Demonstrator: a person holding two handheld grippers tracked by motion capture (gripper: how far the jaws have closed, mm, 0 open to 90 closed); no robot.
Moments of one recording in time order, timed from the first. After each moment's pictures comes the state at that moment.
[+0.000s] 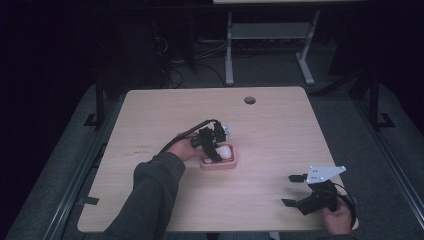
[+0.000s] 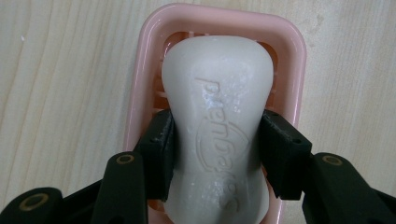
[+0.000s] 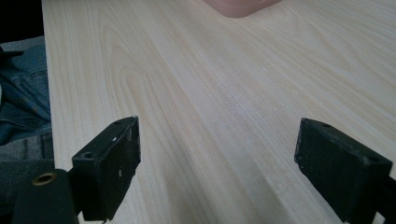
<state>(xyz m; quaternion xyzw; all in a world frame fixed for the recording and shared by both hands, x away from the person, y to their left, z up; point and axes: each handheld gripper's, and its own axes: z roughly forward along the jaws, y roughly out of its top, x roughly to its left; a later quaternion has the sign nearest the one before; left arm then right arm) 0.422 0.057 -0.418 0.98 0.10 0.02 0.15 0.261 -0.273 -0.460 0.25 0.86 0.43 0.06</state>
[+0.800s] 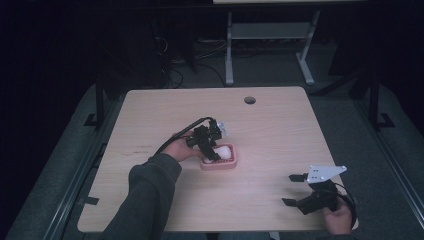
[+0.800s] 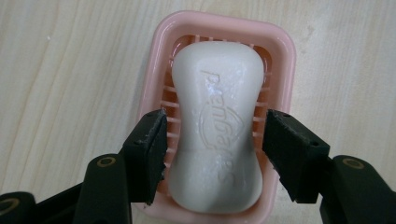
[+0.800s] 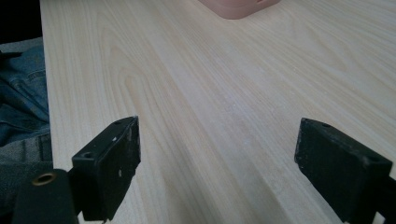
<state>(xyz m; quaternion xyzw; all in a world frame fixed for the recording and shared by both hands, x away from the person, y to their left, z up) 0.418 0.073 -0.403 0.98 0.11 0.03 0.18 0.261 -0.274 -0.459 0.25 0.86 0.43 0.06</state>
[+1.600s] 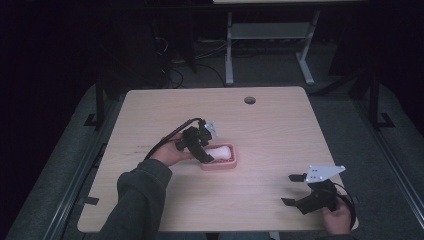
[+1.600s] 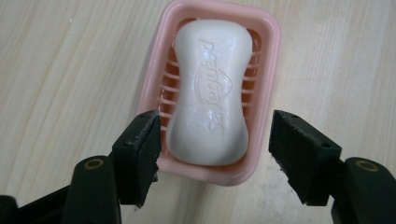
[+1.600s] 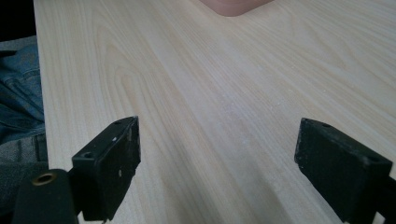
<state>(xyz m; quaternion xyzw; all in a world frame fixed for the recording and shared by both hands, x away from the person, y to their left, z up) 0.401 0.100 -0.393 0.97 0.13 0.04 0.20 0.261 -0.272 -0.459 0.25 0.86 0.43 0.07</state>
